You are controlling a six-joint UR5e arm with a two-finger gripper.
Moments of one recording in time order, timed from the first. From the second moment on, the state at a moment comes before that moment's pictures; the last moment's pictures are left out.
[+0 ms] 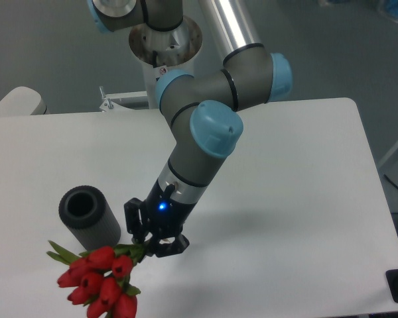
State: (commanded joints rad) arm 2.36 -2.00 -1.40 -1.00 0.86 0.91
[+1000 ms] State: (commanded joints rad) arm 2.35 -1.84 -1.54 -0.90 0.45 0.91
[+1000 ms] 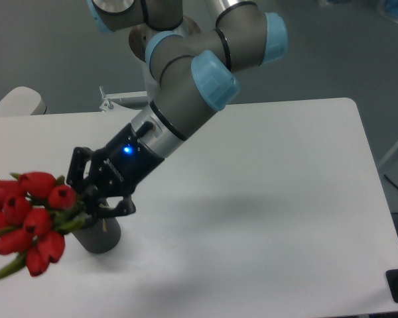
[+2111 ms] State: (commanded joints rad) arm 2.29 -1.87 -1.69 -0.80 0.45 1.01
